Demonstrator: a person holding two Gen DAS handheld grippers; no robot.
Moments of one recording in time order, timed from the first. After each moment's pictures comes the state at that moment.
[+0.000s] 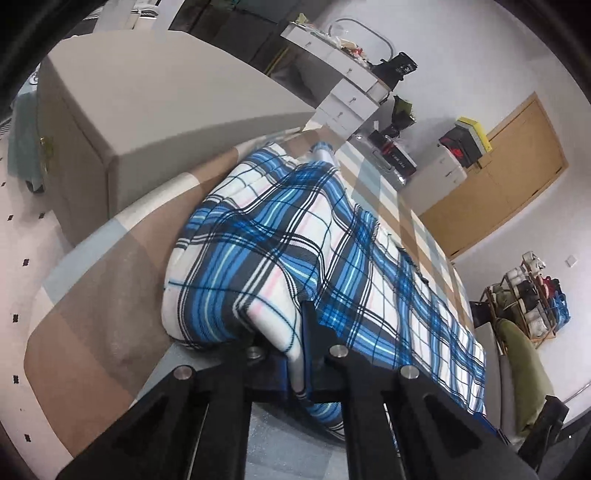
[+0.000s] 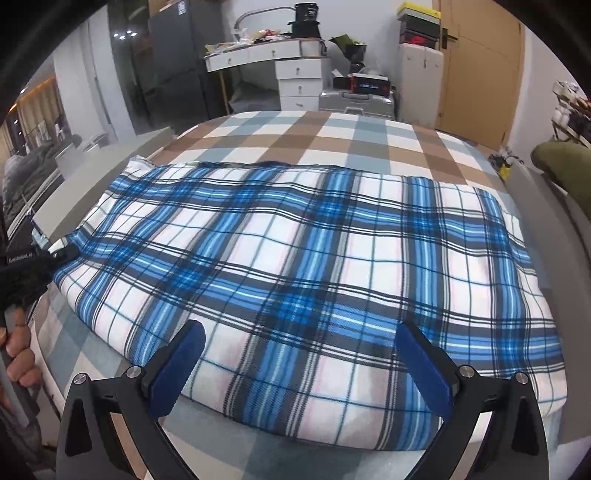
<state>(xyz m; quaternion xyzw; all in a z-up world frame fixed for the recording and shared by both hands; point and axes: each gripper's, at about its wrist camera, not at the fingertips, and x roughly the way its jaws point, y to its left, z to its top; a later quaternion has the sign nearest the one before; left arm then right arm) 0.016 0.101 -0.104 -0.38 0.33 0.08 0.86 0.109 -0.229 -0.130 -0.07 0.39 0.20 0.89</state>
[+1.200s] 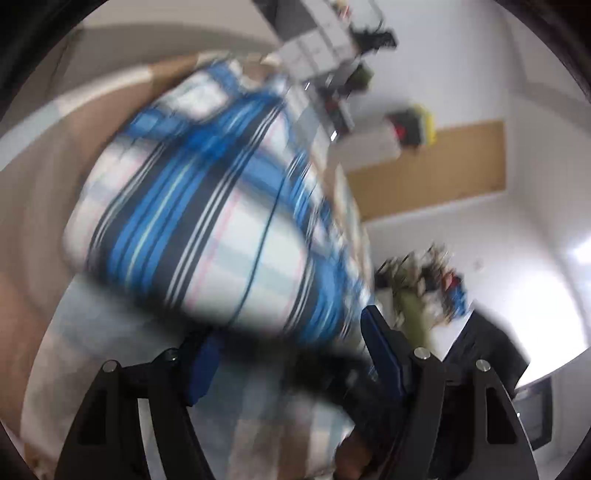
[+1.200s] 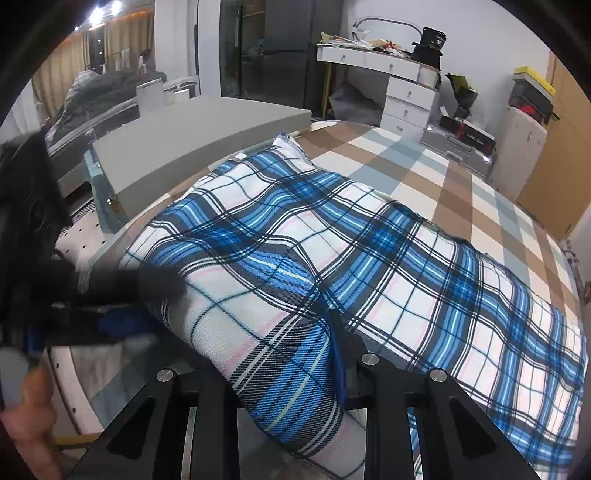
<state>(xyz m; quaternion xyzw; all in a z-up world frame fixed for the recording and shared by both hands) 0.018 0.101 -0.120 -0.54 0.33 -0.12 0.77 0.088 -0.053 -0.125 -0.19 0.35 0.33 0.86</state>
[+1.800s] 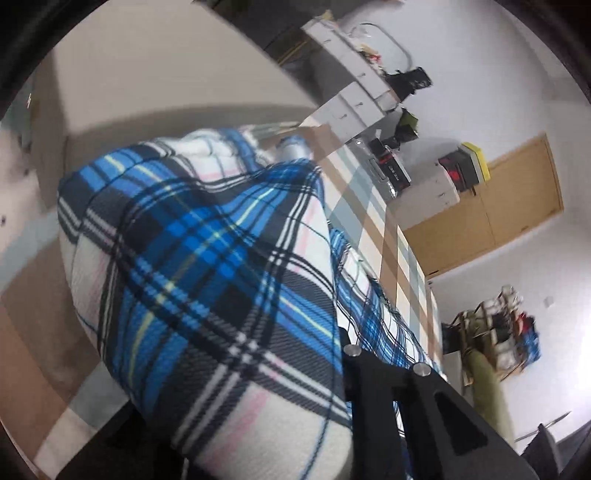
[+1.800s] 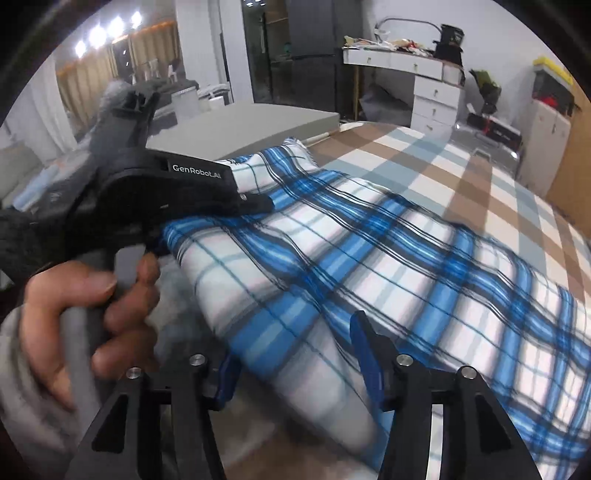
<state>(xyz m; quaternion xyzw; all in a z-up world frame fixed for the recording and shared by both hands) 0.035 0.091 -0.100 -0.45 0.32 0.06 0.83 0.067 -0.103 -0.112 -0.15 0.36 0.40 0.83</state>
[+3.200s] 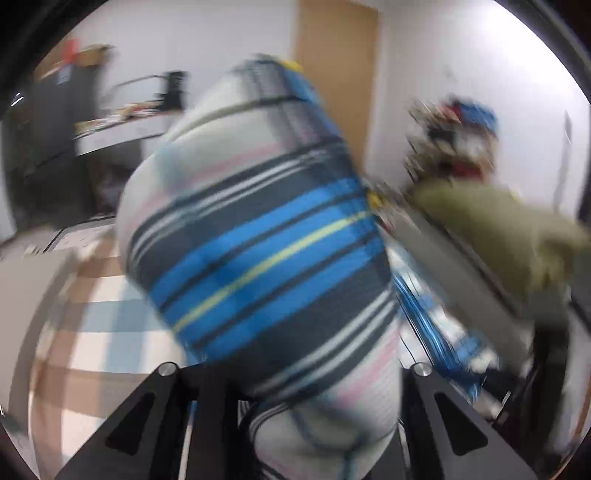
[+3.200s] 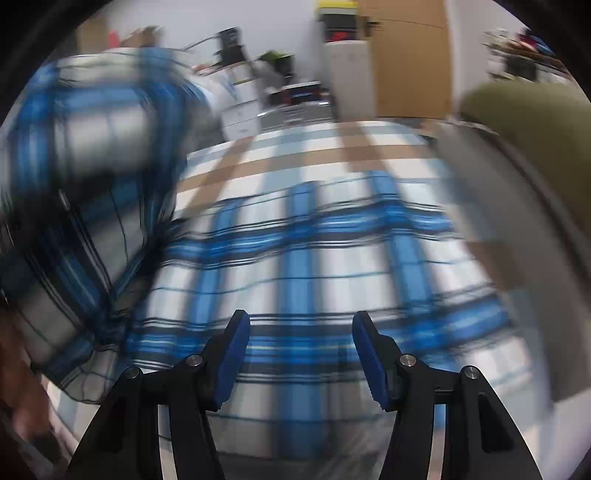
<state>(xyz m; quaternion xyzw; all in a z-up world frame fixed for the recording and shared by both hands) 0.086 -0.113 -0.040 0.01 0.31 -0.13 0.94 0.116 -0.314 -0.123 0.06 0.38 0.11 0.92</state>
